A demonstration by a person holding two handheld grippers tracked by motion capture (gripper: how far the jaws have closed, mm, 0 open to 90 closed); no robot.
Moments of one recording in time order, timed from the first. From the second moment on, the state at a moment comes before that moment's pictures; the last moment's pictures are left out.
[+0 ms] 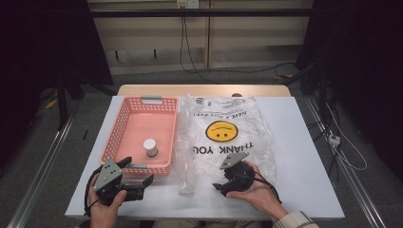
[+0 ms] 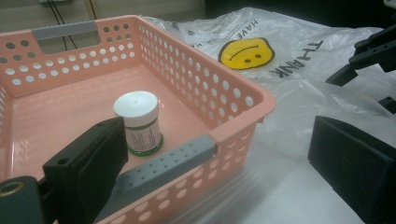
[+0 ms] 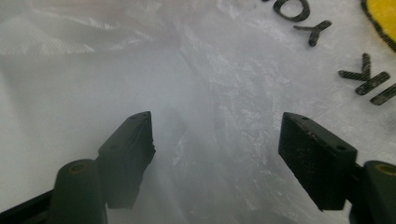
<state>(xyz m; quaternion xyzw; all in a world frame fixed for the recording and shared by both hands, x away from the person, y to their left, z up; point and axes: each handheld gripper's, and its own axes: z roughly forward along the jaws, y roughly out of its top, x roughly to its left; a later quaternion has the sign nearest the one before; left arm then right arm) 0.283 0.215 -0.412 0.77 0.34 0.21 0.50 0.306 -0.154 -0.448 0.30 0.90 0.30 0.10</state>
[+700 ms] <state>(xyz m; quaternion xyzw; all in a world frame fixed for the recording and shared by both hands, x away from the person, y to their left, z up) 0.282 0.217 -0.411 0.76 0.34 0.21 0.50 0.304 -0.170 -0.447 0.31 0.90 0.29 0.12</state>
